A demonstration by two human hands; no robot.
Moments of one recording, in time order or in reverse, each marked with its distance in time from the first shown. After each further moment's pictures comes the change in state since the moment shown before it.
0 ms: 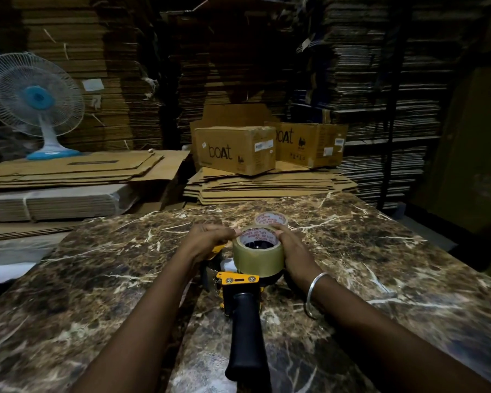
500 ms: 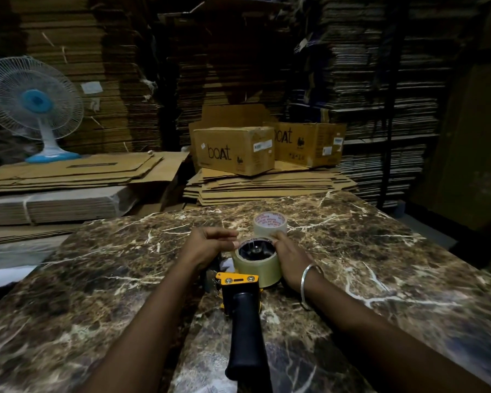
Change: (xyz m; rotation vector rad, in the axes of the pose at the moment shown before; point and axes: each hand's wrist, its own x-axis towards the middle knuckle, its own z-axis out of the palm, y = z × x) left_hand -0.002 -0.011 0.001 0.045 -0.004 0.045; right_hand -0.015 -0.003 -0.005 -0.511 -0.016 0.024
